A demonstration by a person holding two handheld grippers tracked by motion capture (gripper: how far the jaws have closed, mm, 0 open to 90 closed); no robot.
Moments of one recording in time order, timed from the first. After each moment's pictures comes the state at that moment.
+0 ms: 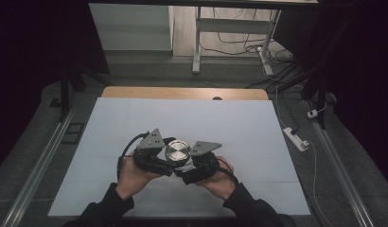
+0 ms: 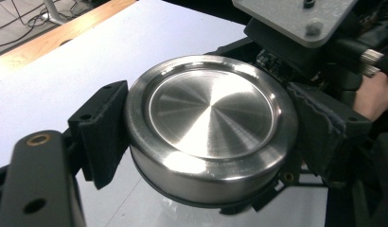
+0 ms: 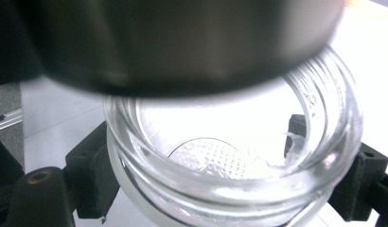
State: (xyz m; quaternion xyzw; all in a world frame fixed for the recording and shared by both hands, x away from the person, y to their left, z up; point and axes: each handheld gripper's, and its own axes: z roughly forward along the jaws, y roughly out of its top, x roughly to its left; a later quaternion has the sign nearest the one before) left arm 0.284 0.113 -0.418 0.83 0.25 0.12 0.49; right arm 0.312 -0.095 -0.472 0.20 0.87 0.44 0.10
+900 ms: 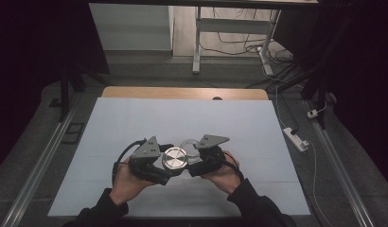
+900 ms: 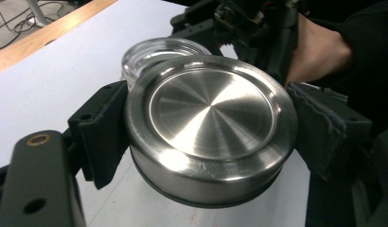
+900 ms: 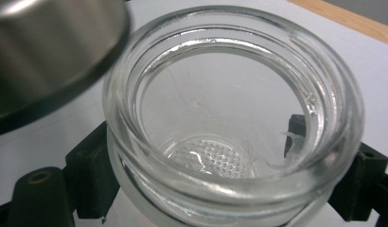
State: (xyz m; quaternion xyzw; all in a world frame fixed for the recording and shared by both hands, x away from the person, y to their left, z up) left arm 0.265 0.118 -0.424 0.84 0.22 0.11 0.49; right arm 0.330 -0.111 -0.465 0.22 0.86 0.45 0.12
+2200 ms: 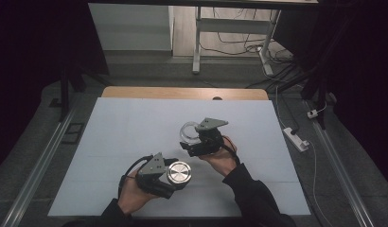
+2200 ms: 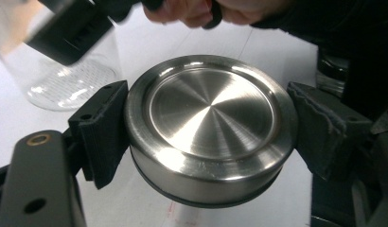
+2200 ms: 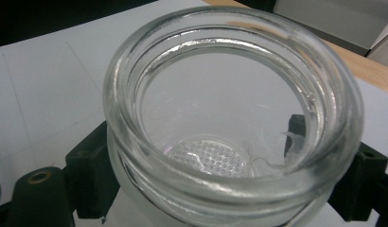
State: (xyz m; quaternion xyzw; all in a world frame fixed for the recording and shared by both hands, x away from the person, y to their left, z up) left arm 0.258 0.104 -0.480 0.84 0.20 0.10 0.49; right arm 0.380 -0.102 -0.458 0.25 0.84 0.46 0.15
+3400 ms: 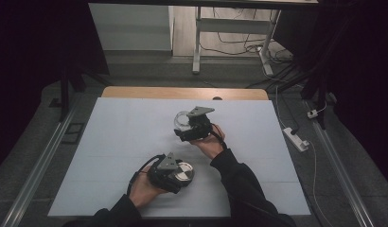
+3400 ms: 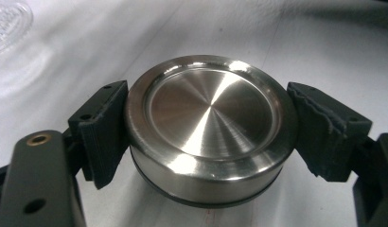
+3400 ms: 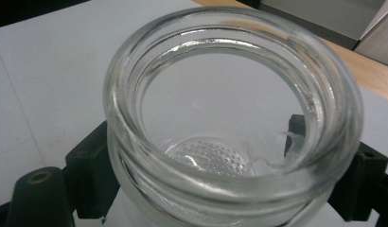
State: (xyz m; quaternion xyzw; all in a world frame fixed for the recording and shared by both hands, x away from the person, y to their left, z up) left arm 0.294 0.083 -0.529 0.88 0.23 0.09 0.42; right arm 0.446 -0.071 -0.488 0.27 0.84 0.44 0.16
